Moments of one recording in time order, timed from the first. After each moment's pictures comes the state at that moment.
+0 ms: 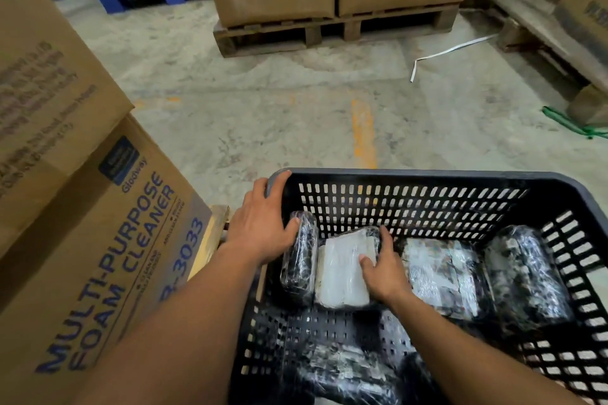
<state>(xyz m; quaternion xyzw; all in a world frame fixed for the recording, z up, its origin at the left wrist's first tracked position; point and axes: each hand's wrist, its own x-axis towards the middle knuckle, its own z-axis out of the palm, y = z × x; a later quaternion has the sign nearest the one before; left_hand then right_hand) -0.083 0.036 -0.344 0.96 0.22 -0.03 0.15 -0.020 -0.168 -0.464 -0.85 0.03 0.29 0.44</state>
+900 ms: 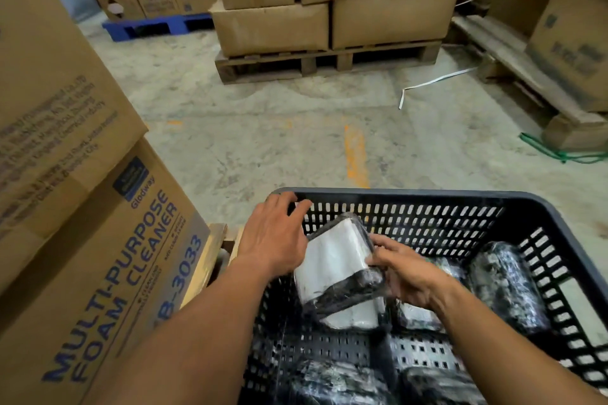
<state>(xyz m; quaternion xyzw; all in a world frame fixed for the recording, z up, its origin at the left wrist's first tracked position) -0.078 0.018 -0.336 1.00 0.09 0.01 0.02 0.016 -0.211 -0.390 -0.57 0.04 0.50 0.66</state>
